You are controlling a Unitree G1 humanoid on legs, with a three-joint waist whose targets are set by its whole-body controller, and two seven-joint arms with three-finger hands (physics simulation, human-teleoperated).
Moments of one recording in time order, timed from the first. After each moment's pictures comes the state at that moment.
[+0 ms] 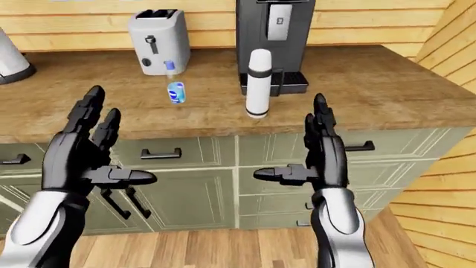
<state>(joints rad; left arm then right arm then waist) -0.18 0.12 0.20 -0.79 -0.12 0.80 -0.08 -0.10 -0.08 -0.19 -0.64 0.10 0.58 0.02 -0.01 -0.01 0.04</state>
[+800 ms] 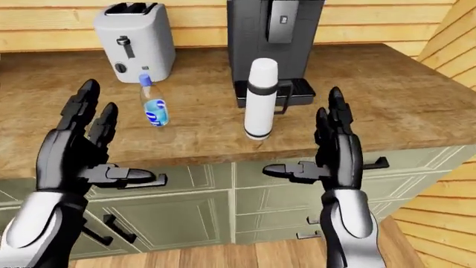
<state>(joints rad) -0.18 0.12 0.20 -0.82 -0.13 0.78 -0.06 -0.09 -0.10 -0.25 -0.67 0.18 0.54 0.00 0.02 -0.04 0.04</state>
